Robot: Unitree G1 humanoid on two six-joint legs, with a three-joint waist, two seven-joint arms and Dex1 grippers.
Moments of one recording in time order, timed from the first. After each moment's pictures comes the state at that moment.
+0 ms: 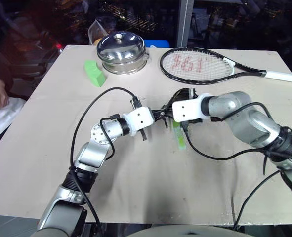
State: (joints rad) left arm -0.41 0.51 -0.17 -0.03 0.06 -0.02 -0.70; right arm -0.85 -0.63 0.51 -0.32 -0.09 0.74 0.92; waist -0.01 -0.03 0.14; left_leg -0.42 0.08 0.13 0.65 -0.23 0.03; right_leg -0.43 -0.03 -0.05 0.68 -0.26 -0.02
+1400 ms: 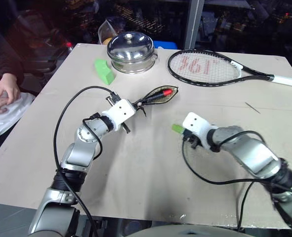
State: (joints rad) left arm -0.38 0.57 -0.09 0.04 0.11 0.01 -0.63; right arm -0.59 -0.72 0.50 -0.51 0.15 1.16 0.55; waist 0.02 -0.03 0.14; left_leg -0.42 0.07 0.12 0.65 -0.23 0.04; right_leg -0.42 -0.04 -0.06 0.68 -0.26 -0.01
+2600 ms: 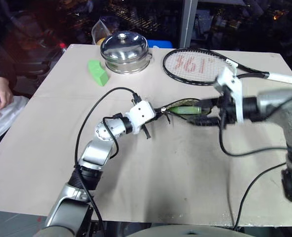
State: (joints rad) left arm -0.46 0.45 -0.16 -0.03 -0.04 0.13 -0.76; right arm -0.59 -0.55 -0.02 -0.62 0.54 1.51 0.95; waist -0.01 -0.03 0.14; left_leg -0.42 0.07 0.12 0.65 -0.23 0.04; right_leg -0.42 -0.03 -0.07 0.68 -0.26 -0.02
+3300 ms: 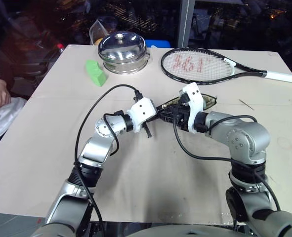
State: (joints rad) left arm -0.46 0.46 -0.19 -0.05 -0.03 0.14 -0.80; right arm -0.62 -0.06 -0.02 -0.40 0.44 1.33 0.42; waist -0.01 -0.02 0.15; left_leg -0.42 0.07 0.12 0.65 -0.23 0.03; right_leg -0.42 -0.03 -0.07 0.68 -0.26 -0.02
